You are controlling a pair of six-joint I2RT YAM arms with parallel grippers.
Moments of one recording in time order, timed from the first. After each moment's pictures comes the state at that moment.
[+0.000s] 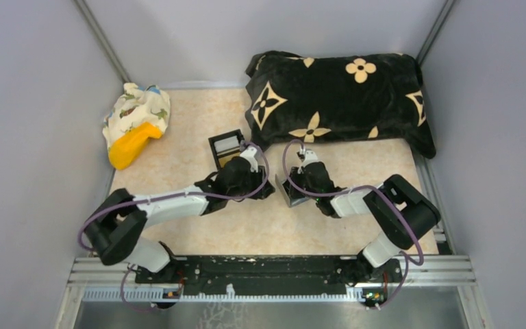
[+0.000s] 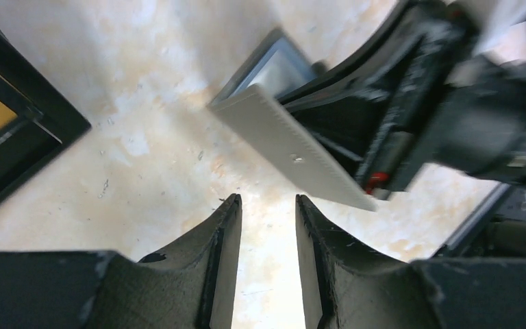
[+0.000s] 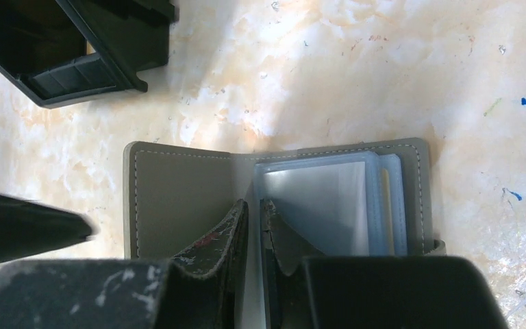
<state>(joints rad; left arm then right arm) -0.86 1.50 0.71 0.19 0.01 -0.61 0.63 1.56 0.46 0.56 -0.10 0.56</state>
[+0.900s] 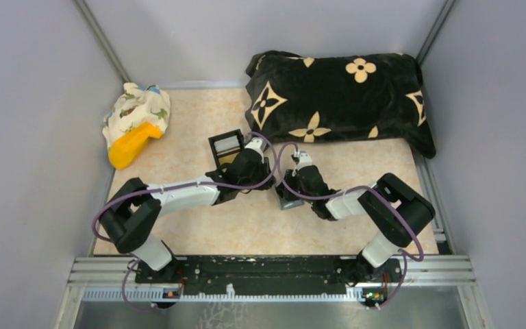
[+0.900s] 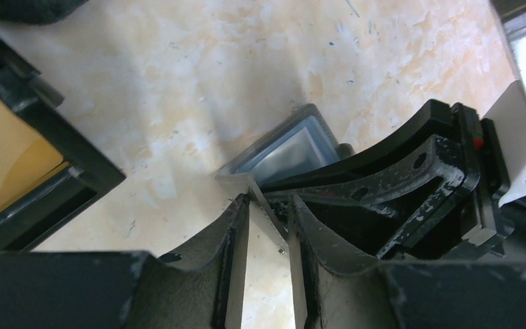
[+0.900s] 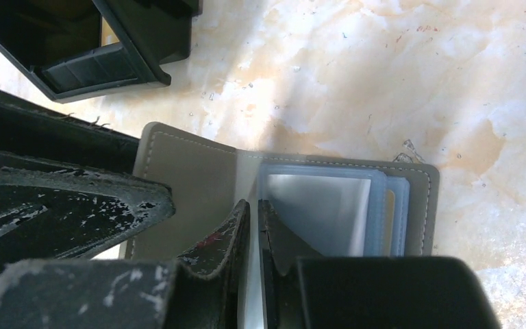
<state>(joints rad) -0.86 1.61 0.87 0.12 -0.13 -0.62 0.71 1.59 0.46 0.61 -0.04 0.59</state>
